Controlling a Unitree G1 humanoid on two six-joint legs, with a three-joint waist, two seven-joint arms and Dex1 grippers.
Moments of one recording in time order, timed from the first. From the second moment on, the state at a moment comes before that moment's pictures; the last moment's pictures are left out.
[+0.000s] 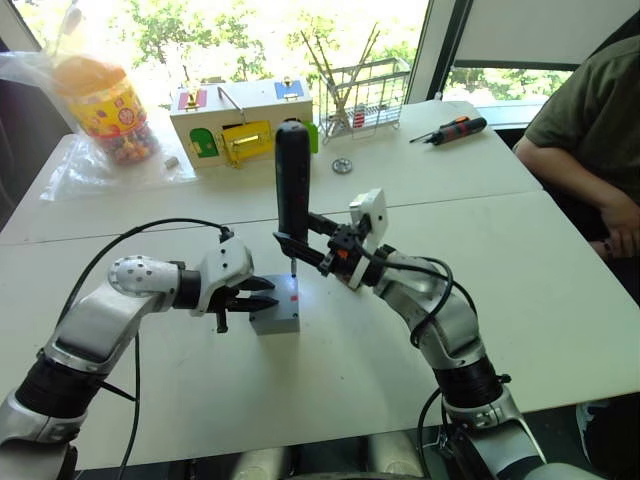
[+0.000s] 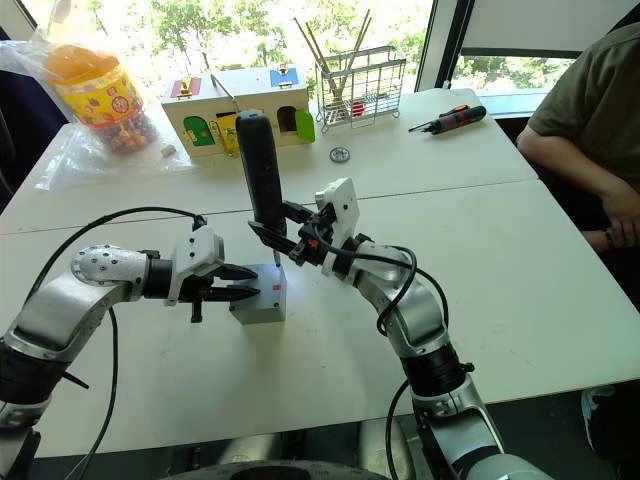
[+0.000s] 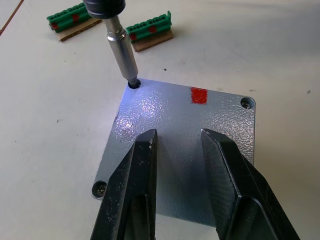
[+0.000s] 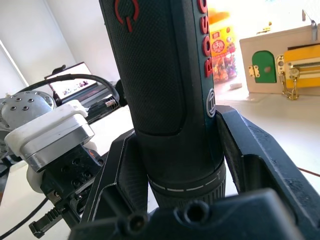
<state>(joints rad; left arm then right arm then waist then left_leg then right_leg) -0.33 0.84 -0.17 -0.30 -0.35 0.58 -1.07 -0.46 -0.17 0.22 -0.24 0.36 0.47 0.59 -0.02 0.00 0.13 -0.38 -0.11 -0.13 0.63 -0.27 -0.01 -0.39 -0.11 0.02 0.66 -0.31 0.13</state>
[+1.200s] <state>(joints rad) -0.43 0.76 -0.26 -0.41 -0.42 0.62 -1.10 -1.00 -0.86 0.28 0.38 0.68 1.61 0.70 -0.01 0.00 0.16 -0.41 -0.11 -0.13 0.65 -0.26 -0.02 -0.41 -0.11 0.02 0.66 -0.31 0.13</state>
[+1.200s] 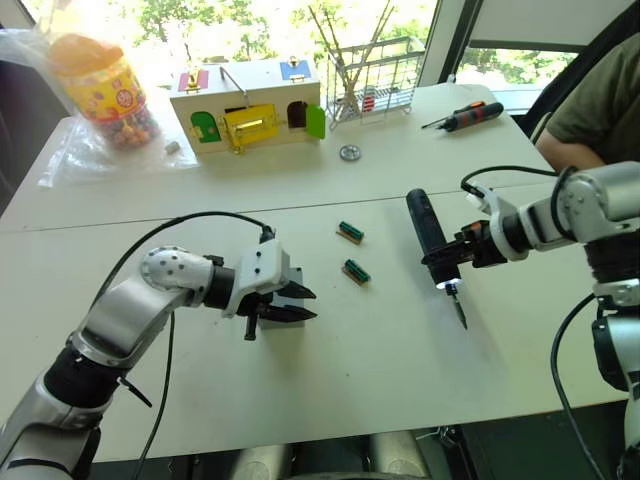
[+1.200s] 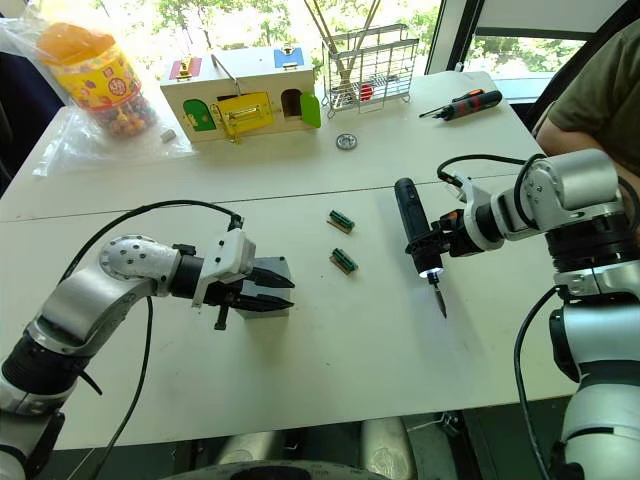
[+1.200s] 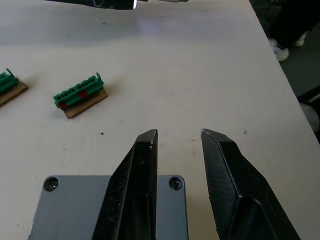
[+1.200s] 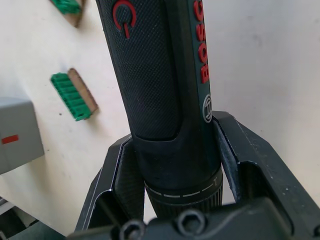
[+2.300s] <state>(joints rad) -0.10 0.81 0.36 -0.33 -0.77 0.90 -0.91 -0.55 -0.77 -0.18 -0.22 0.67 1.03 0.84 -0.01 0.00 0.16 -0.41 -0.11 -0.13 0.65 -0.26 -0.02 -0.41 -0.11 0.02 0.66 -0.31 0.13</state>
